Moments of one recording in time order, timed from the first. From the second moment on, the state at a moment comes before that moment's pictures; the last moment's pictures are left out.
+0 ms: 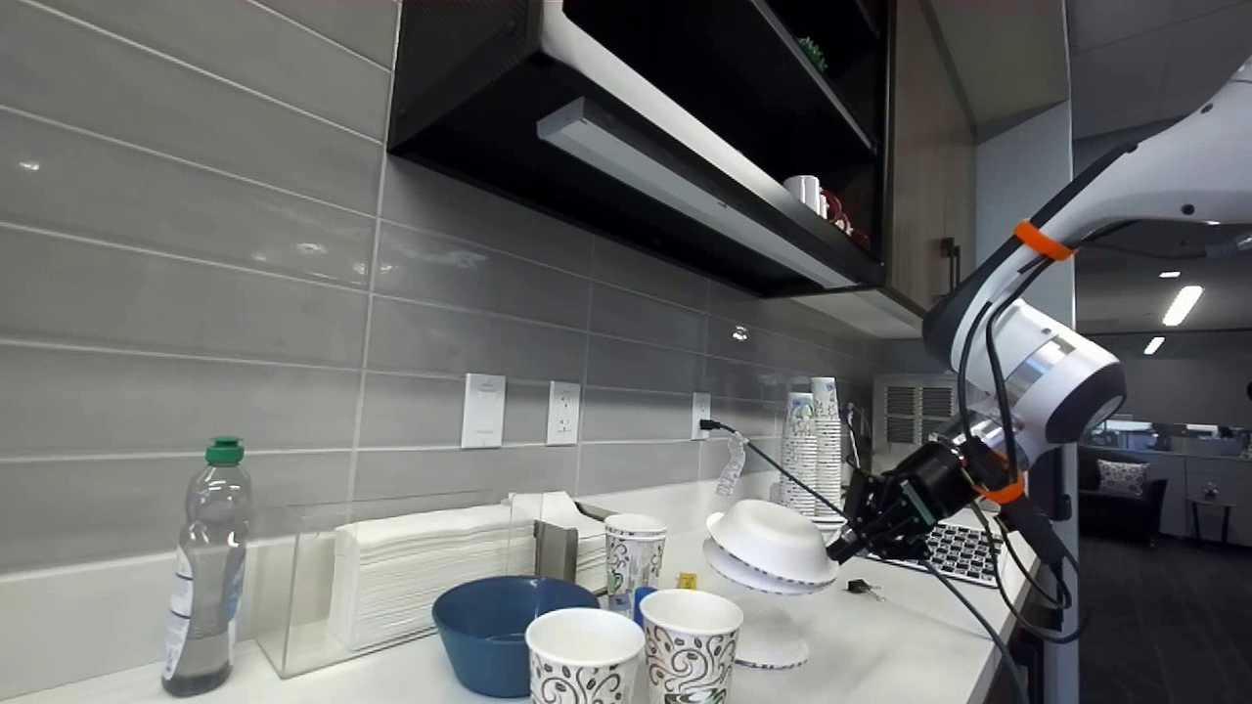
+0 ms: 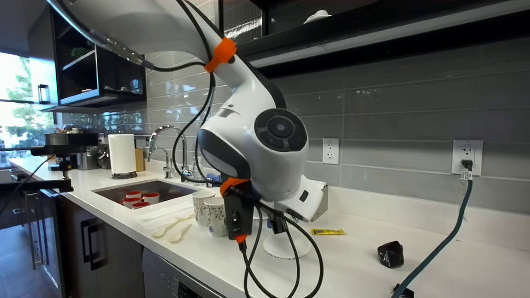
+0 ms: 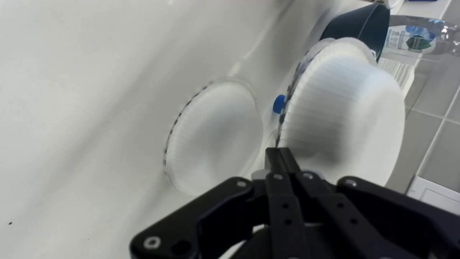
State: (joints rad) arm -0.15 -0.10 -0.24 -2.49 1.25 2.37 -0.75
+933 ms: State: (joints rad) arm -0.15 0.10 -0.23 -2.34 1.25 2.41 -0.65
